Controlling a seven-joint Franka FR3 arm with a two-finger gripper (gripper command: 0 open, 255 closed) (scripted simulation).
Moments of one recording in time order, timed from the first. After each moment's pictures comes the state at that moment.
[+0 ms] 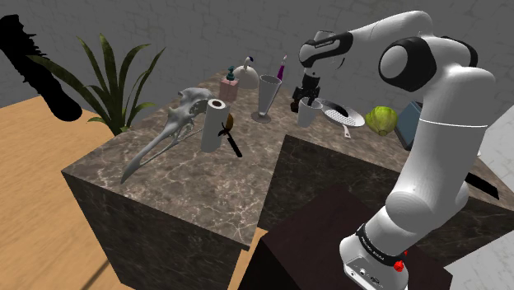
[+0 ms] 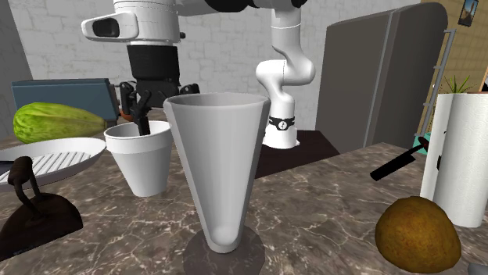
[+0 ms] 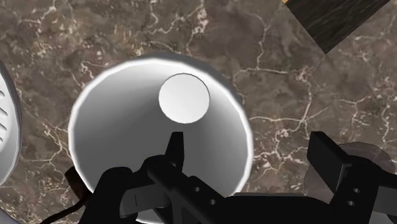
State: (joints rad) arm -0.19 0.41 -0.27 -1.64 0.08 2.00 -0.31
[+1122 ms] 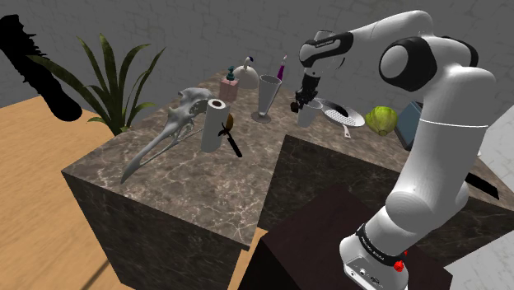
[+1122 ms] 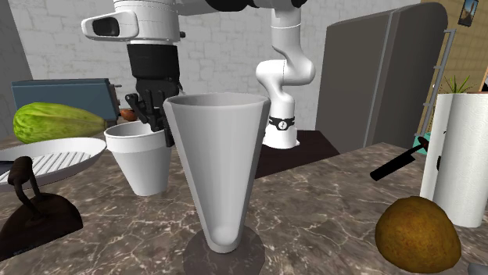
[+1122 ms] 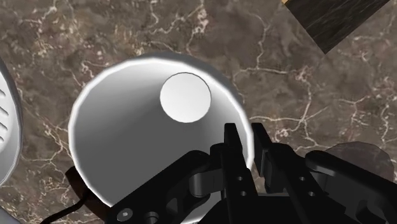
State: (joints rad) arm -0.19 0.41 -0.27 -1.64 0.08 2.00 -0.31
